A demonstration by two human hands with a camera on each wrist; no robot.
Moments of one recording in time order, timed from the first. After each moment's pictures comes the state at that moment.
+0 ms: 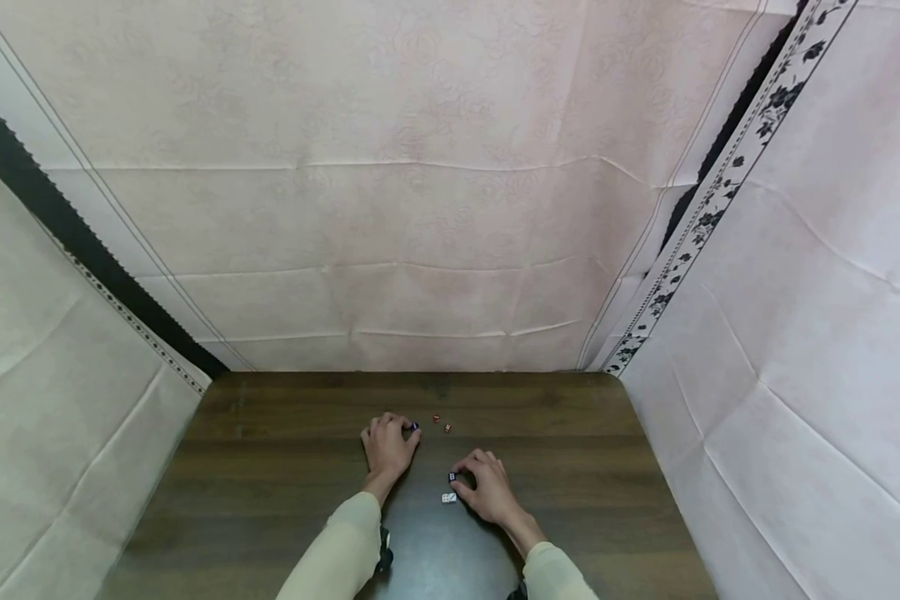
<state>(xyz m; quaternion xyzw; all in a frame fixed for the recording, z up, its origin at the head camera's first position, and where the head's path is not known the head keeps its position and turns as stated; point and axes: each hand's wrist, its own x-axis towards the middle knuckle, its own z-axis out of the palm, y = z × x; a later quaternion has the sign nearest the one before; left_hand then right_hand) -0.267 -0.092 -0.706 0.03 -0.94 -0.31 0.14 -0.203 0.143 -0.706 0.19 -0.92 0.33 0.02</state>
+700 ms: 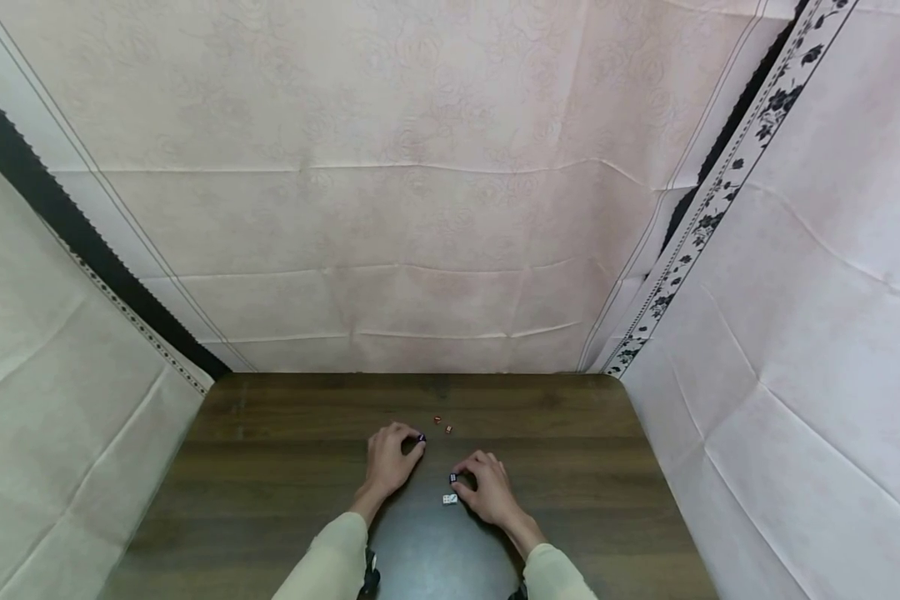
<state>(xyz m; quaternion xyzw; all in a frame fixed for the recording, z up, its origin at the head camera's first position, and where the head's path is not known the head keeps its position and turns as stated) -0.243 -0.102 -0.698 -0.07 -0.91 -0.38 0.13 -0.201 0.142 -0.704 0.19 -0.92 0.34 0.01</state>
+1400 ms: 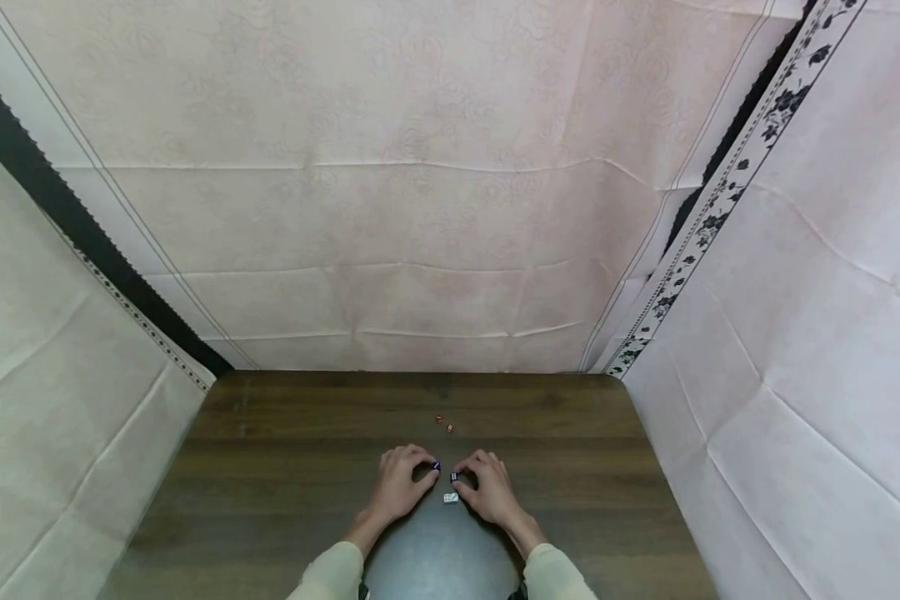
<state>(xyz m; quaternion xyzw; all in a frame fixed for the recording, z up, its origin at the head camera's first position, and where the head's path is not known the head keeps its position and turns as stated) -0.204 -0.090 -0.706 -0.16 -0.91 -0.36 0.12 -0.202 0.142 -0.704 0.19 -0.92 0.34 0.01</state>
